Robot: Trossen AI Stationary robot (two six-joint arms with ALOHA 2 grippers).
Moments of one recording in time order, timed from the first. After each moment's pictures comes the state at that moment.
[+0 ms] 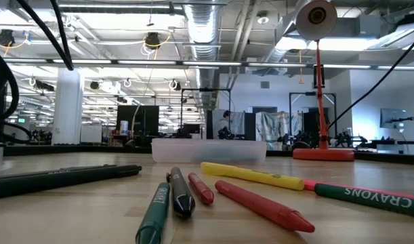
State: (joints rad) left arm -0.83 1.50 0.68 -0.59 -0.06 -1.97; right arm 0.08 1.26 1.60 -0.98 -0.16 -0.16
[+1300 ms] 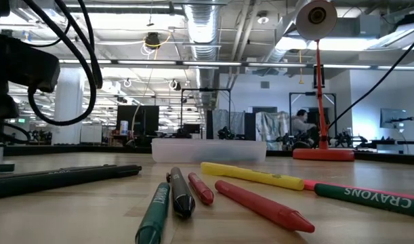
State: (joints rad) left arm -0.65 1.51 0.68 -0.47 -0.12 -1.20; right arm 0.08 1.26 1.60 -0.98 -0.16 -0.15
